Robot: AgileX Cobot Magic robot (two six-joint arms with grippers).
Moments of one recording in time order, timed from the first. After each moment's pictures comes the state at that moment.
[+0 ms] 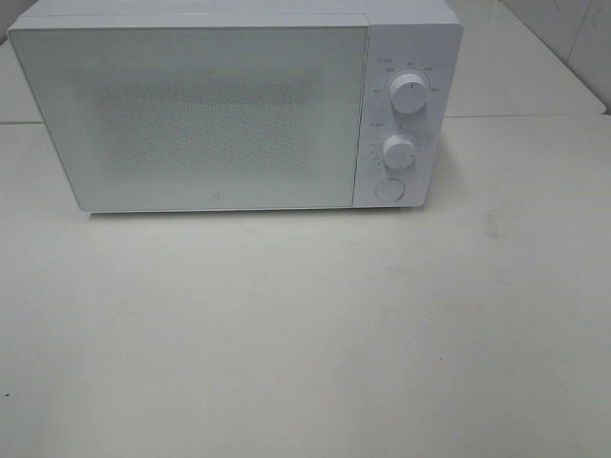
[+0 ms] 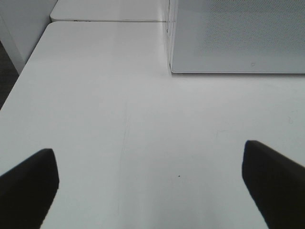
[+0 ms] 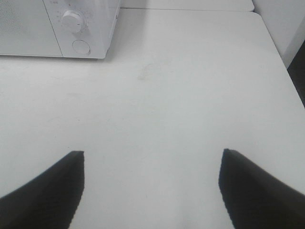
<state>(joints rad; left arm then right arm) 0.08 0.00 -0.50 -0.10 1.04 0.06 0.06 0.00 -0.51 -0.04 1.04 0.04</state>
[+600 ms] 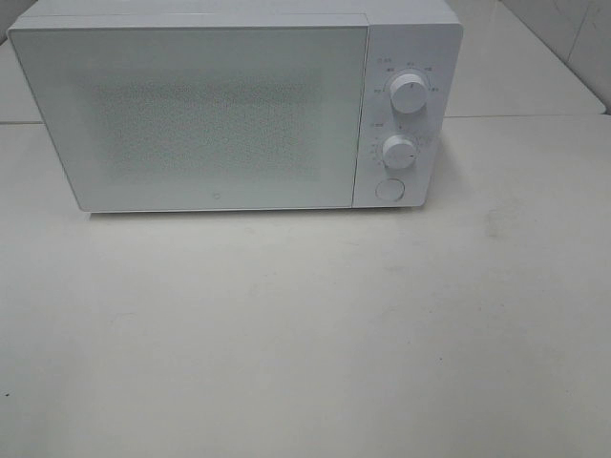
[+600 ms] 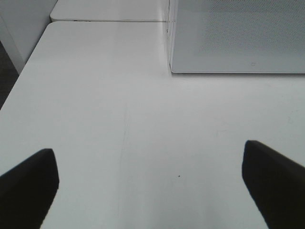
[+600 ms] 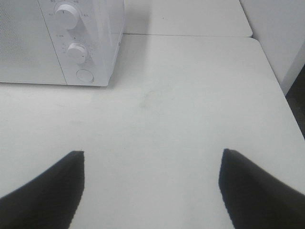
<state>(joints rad) 0.08 0.00 -0.50 -0.10 1.04 0.06 0.06 0.14 -0.57 -0.04 0.91 0.04</state>
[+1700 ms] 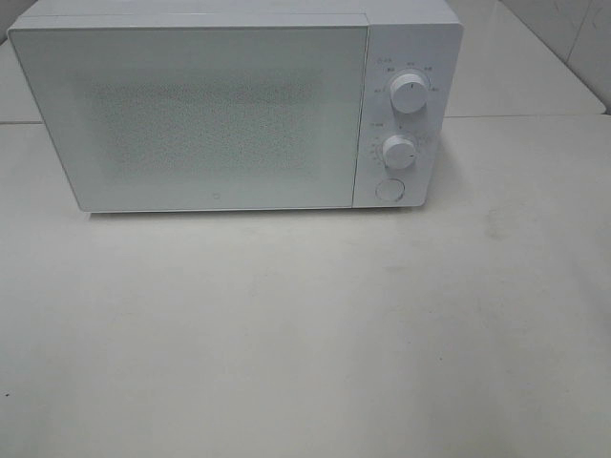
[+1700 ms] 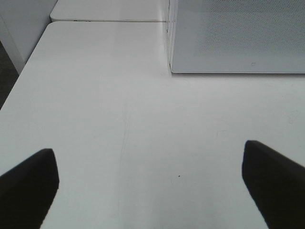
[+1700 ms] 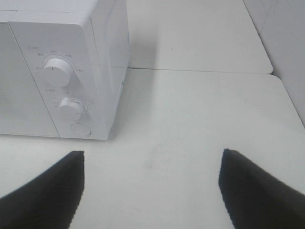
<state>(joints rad) 0.08 0.00 -0.50 -0.10 1.04 0.06 0.06 0.68 -0.57 -0.04 0.34 0.05</state>
